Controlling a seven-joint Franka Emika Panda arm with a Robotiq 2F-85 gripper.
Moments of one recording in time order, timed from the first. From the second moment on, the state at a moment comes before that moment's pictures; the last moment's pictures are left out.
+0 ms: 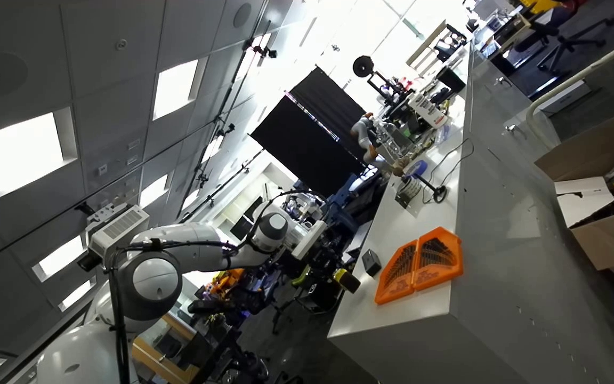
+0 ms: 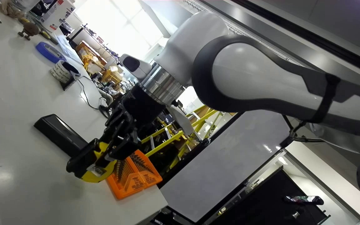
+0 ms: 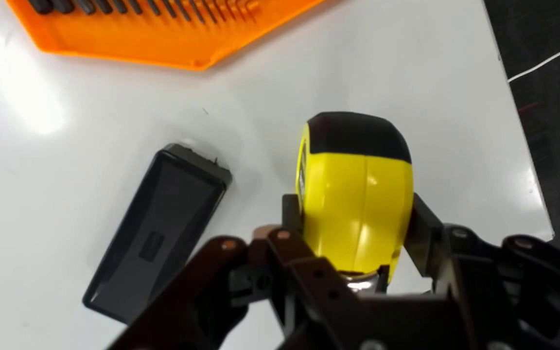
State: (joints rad) arm 0.28 0.51 0.22 -1.62 -0.20 2.04 -0.78
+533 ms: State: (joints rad) arm 0.28 0.56 0.23 -1.61 -0.20 2.07 -0.81
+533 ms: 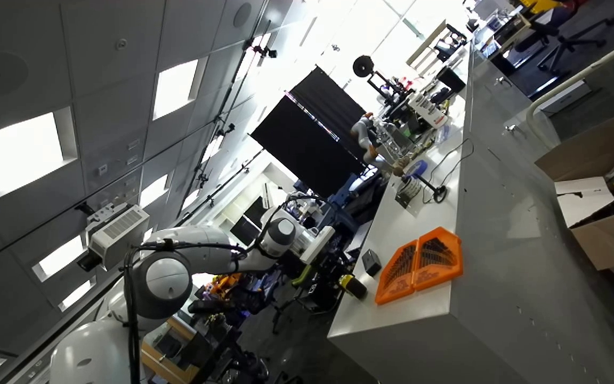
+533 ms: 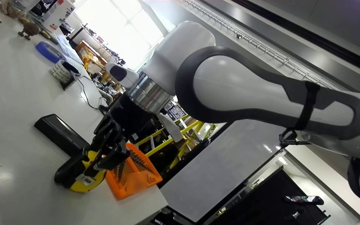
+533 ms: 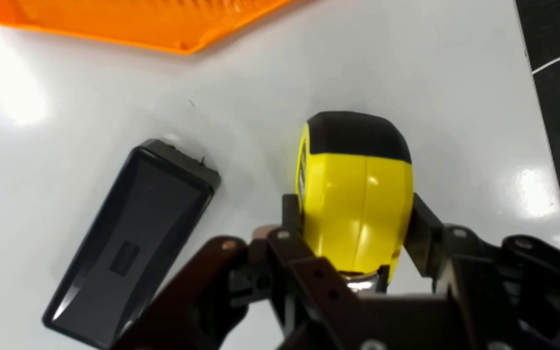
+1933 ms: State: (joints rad) arm 0.29 0.43 0.26 -1.59 -0.18 1.96 -0.54
